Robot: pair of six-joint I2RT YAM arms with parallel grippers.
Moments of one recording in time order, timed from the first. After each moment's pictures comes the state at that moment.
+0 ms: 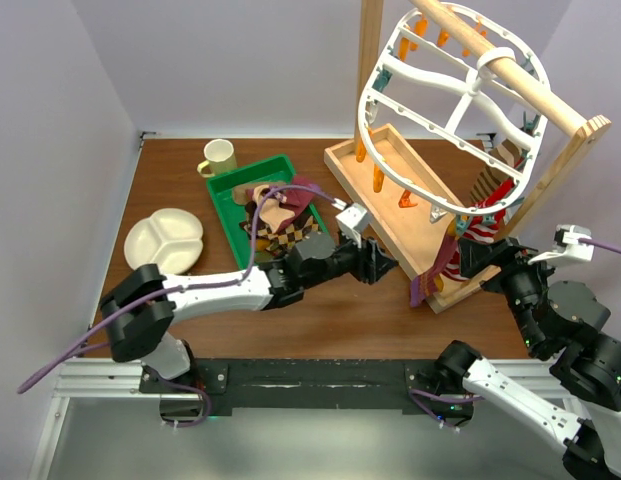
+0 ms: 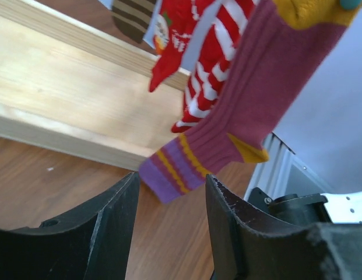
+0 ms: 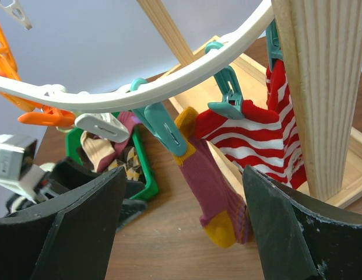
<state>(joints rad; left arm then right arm) -1.09 1.54 0.97 0.47 -0.03 -0.49 0.77 0.41 1.16 -0.89 0.72 0.53</state>
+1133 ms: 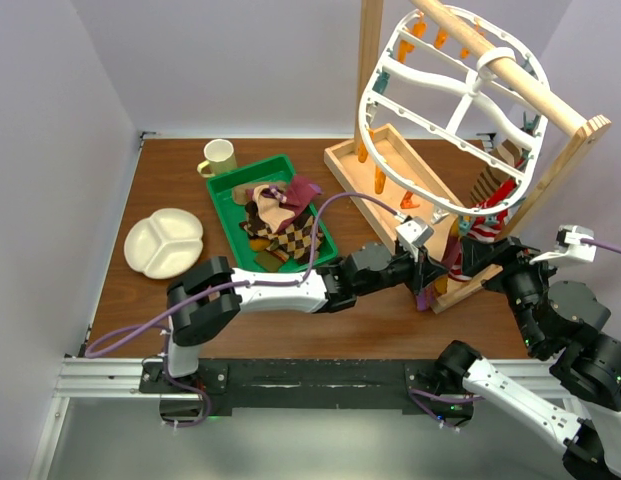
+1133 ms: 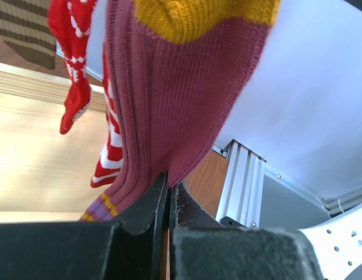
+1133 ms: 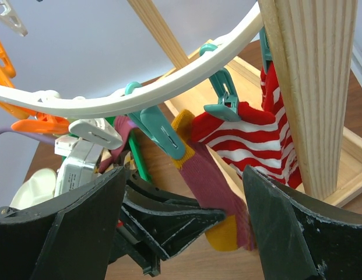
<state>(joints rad) -1.23 1.91 1.32 0.58 -0.01 -0.44 0.77 0.41 1.16 -0.89 0.74 0.53</state>
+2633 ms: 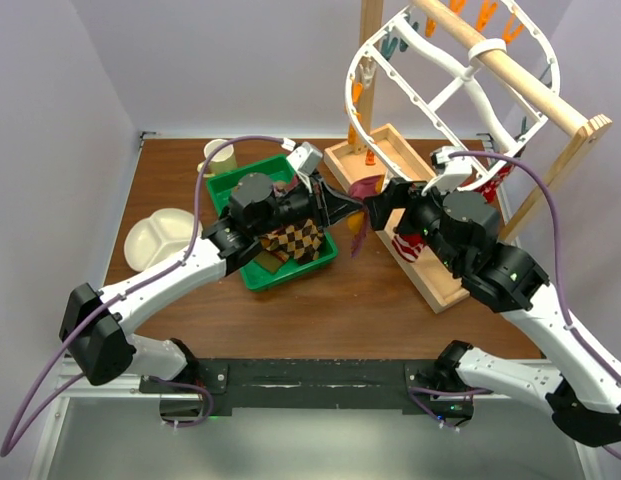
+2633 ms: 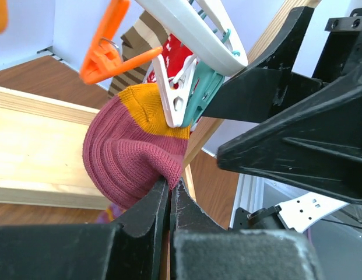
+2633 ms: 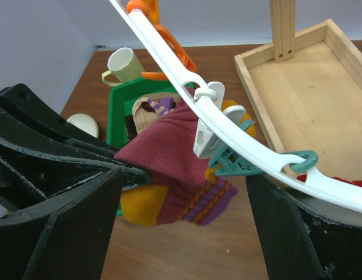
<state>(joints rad) -0.79 1.36 1.11 0.32 0.39 -0.46 0.77 0.93 1.27 -0.56 0.41 0.43</state>
